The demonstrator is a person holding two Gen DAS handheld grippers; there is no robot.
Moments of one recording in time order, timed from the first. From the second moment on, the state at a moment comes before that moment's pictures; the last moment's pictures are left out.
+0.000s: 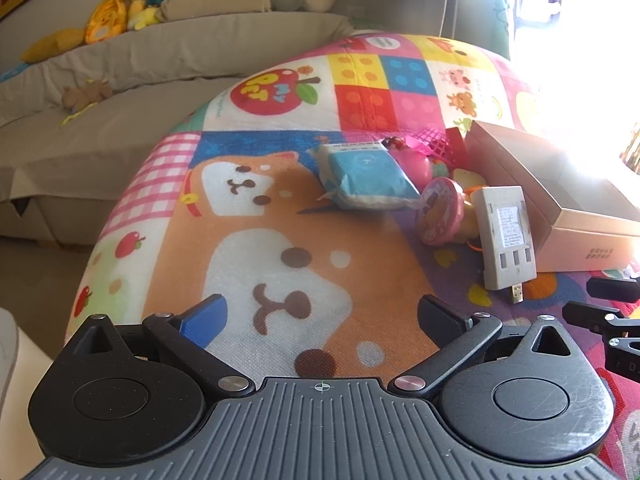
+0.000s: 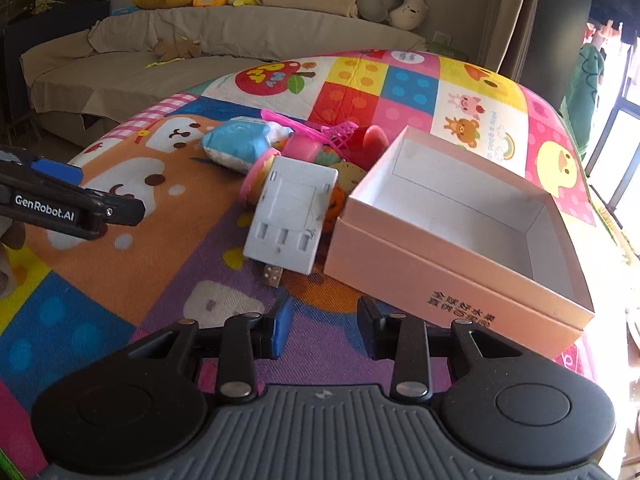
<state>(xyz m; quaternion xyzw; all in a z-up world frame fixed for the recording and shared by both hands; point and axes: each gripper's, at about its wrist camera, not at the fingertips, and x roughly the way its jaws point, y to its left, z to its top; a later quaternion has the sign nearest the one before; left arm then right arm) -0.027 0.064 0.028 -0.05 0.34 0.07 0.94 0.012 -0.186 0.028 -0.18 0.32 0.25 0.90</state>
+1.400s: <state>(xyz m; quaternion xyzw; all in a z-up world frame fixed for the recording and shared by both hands) -0.011 -0.017 0.033 0.03 0.31 -0.07 0.95 0.012 -0.277 0.018 -0.05 0.31 0.16 0.94</state>
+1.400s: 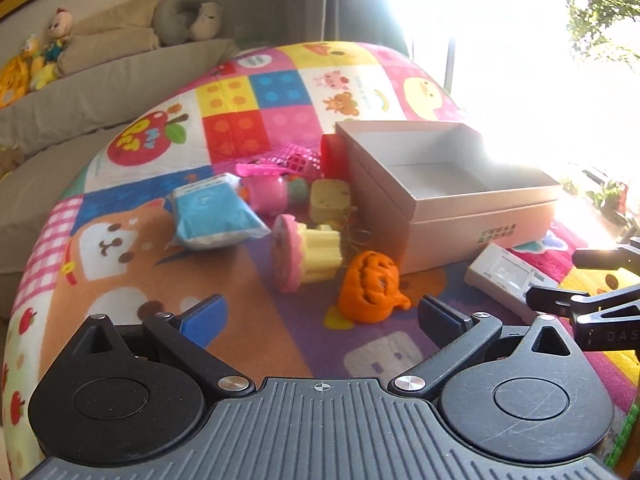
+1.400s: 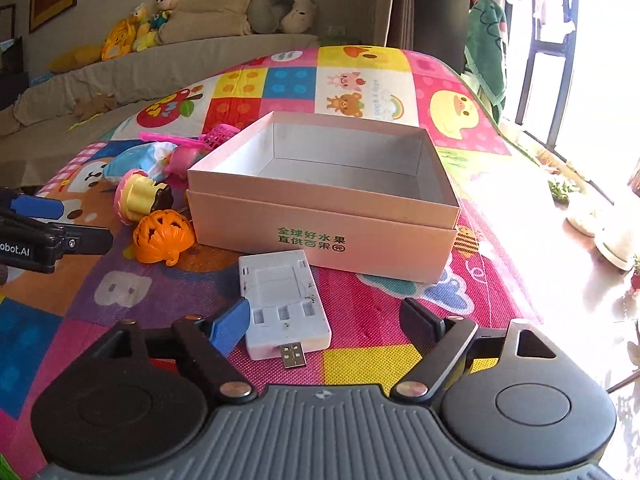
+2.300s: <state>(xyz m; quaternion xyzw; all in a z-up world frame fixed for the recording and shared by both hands) 0.017 0.014 0.045 0.01 0.30 -0.06 0.95 0.018 -0.290 0.010 0.01 0.32 0.14 0.94</state>
